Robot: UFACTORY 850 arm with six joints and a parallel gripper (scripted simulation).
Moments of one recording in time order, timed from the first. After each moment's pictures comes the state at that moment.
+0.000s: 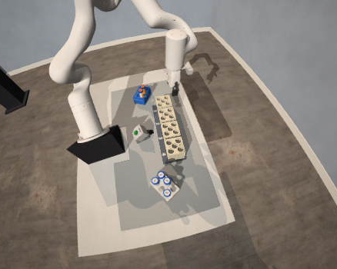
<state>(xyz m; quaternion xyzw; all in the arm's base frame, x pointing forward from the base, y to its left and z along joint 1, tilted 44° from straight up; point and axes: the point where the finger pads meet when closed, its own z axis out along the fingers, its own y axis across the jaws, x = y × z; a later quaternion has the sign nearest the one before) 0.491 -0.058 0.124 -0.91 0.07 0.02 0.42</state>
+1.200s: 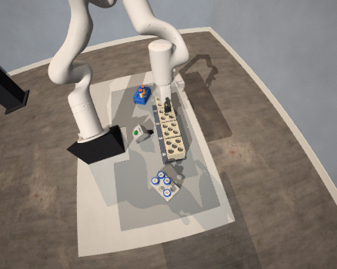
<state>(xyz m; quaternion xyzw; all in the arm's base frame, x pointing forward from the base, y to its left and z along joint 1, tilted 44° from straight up) 0.411 -0.123 0.058 -0.93 0.06 0.00 0.37</state>
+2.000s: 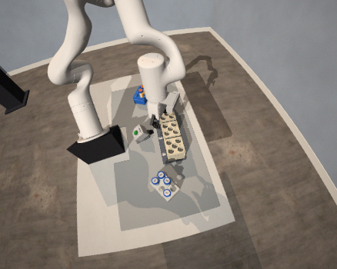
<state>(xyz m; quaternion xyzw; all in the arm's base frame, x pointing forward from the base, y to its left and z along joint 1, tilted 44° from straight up) 0.355 -0.175 0.004 -0.86 0.35 0.11 0.36</state>
